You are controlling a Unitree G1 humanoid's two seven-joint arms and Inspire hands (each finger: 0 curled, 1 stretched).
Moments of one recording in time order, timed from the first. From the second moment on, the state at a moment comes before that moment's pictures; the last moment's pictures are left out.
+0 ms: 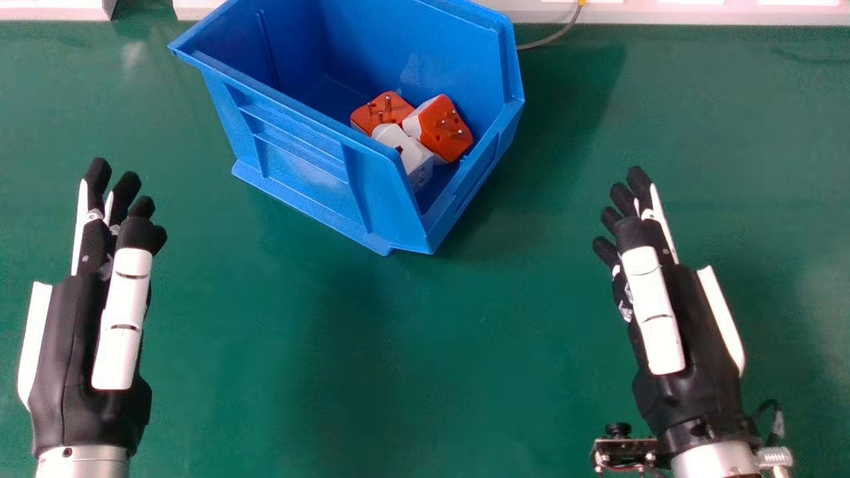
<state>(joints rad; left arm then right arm) 0.37 0.11 0.28 -0.18 -0.22 -0.34 -0.21 0.34 -0.04 0.11 -0.20 0.07 -0.20 0.06</state>
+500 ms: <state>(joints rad) 0.36 0.14 0.31 -0.18 -0.24 -0.33 -0.22 0.30 0.00 0.07 -0.12 0.08 -0.27 0.08</state>
